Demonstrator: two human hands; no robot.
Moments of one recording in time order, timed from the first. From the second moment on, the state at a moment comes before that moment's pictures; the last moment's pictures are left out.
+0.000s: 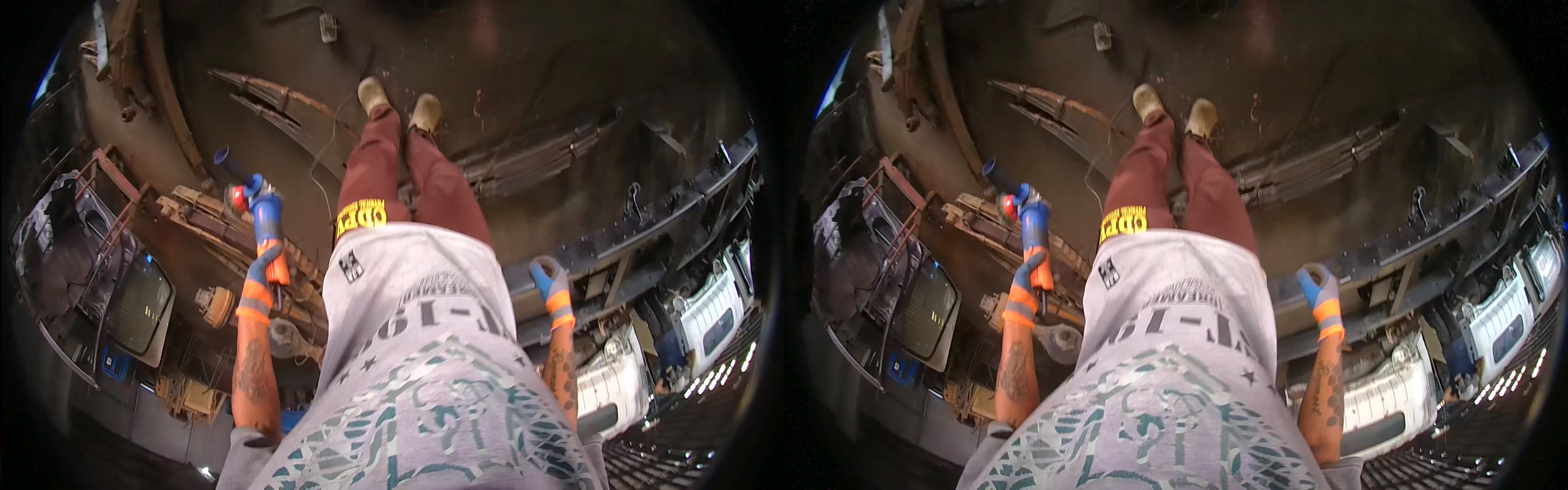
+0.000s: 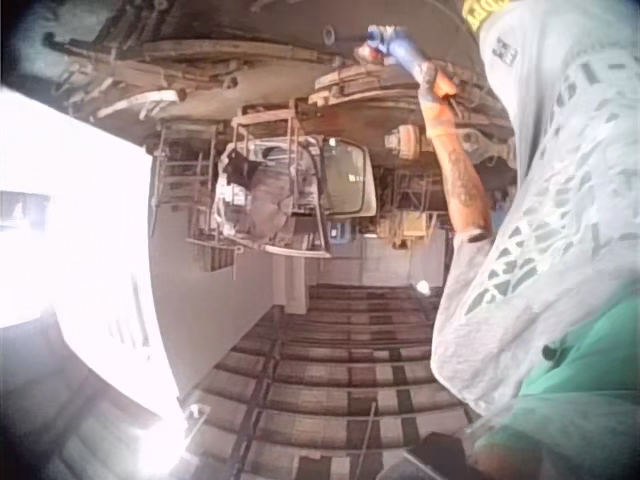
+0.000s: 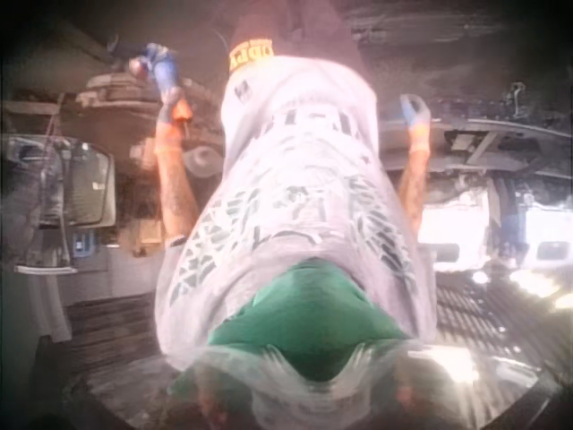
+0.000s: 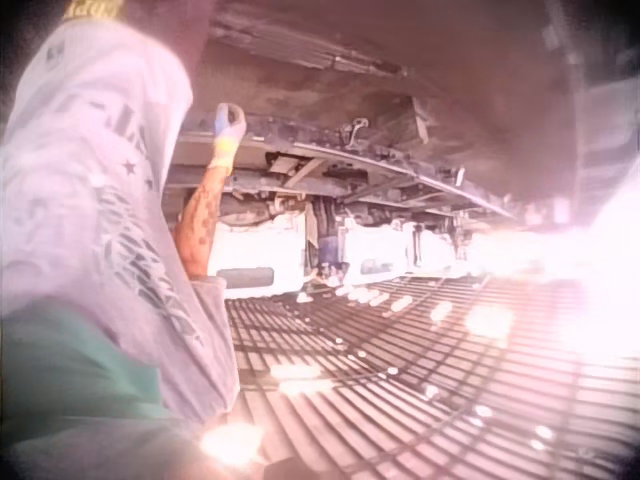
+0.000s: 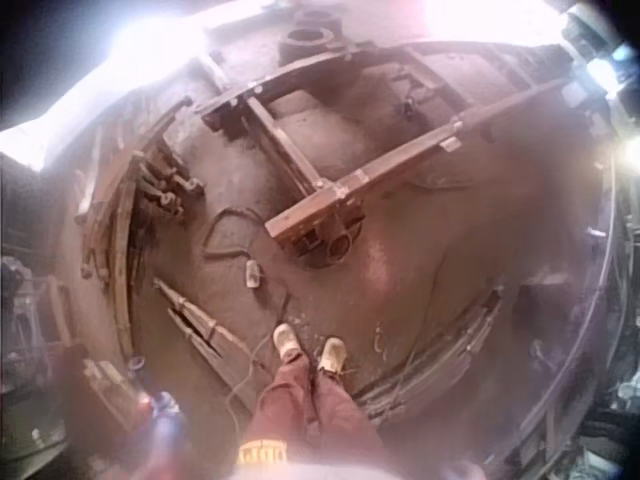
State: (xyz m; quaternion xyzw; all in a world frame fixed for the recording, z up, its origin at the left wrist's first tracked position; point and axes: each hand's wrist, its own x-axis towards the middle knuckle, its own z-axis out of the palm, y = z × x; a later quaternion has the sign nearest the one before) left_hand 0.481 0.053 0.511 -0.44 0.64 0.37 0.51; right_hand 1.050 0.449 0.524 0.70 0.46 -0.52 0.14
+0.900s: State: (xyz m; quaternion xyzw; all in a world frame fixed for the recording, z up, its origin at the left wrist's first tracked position) left_hand 0.612 0.151 0.499 -0.48 0.72 0.26 0.43; right_hand 0.930 0.779 0.335 0.55 0.69 -0.40 0.26
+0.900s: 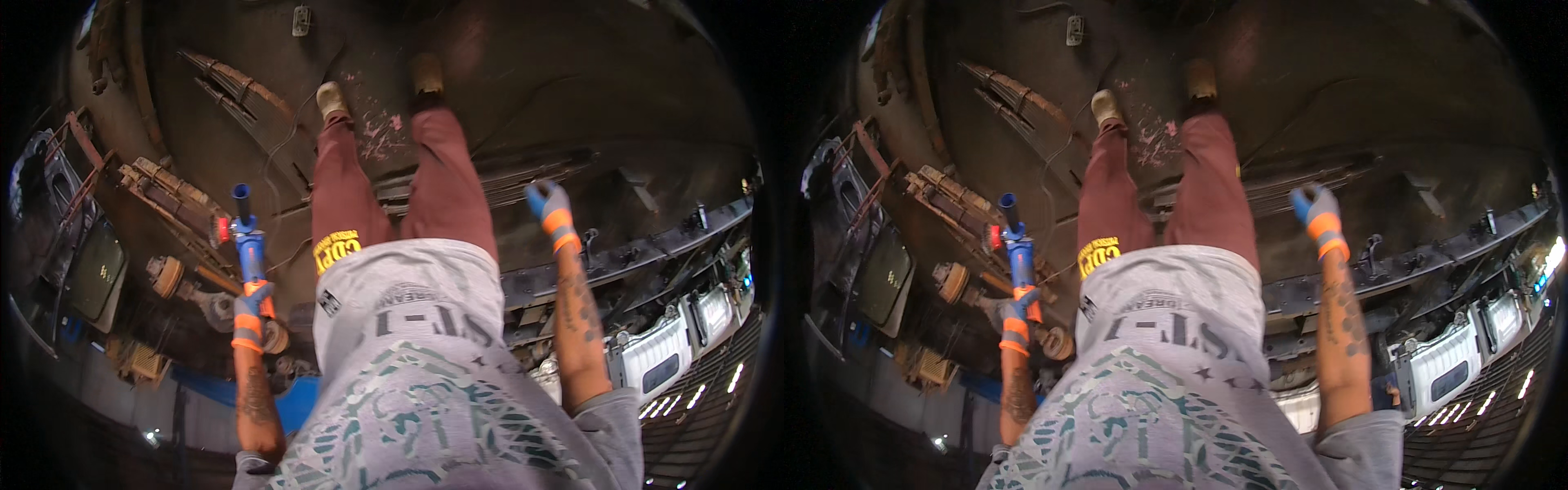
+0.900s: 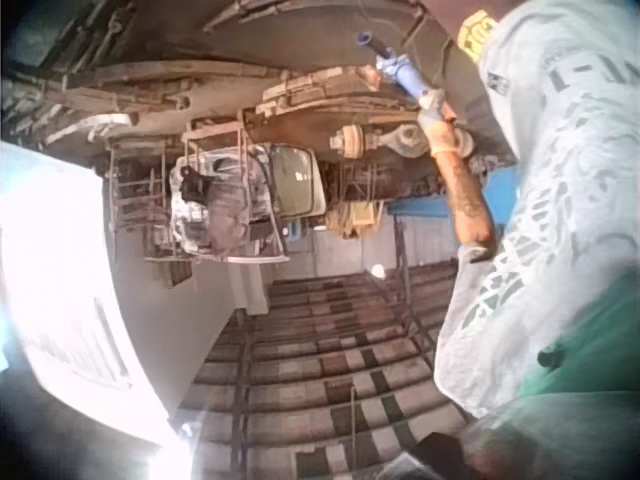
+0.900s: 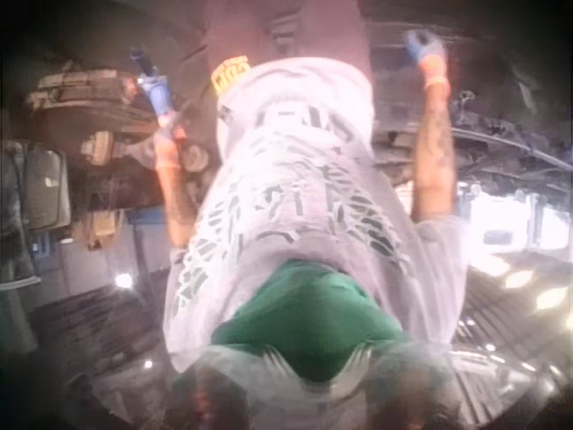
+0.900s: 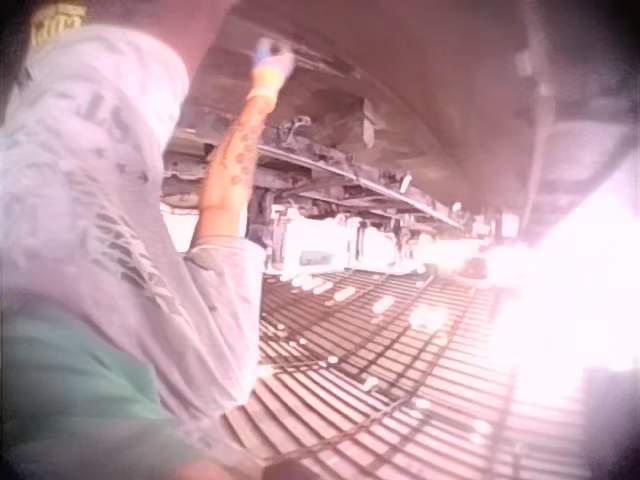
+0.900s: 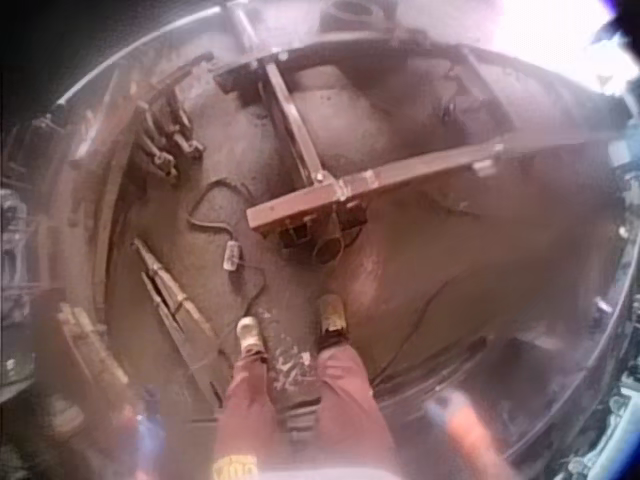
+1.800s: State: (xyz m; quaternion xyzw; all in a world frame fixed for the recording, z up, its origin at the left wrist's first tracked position) left_hand 0.648 0.196 0.394 -0.50 0.63 0.25 0.54; right_hand 0.761 0.730 0.049 0.31 0.70 -0.46 0.45
